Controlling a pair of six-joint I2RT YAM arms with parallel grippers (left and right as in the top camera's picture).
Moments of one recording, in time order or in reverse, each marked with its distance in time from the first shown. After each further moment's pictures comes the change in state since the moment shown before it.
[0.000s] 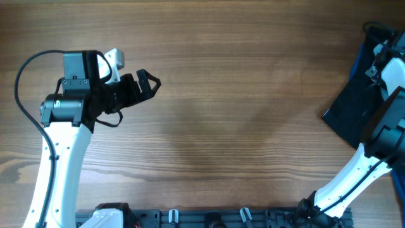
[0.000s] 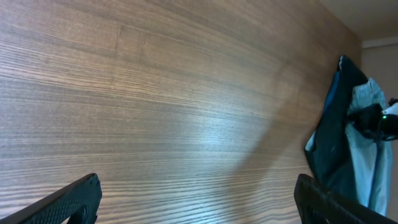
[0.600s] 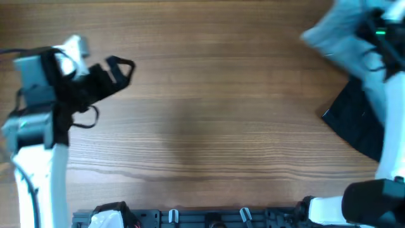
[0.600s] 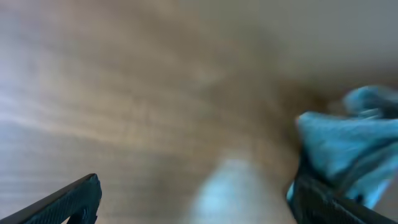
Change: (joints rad) left arm 0.156 -0.116 0.139 -0.020 0.014 -0.018; right arm 0.282 -0.600 0.002 -0.175 -0.594 0.007
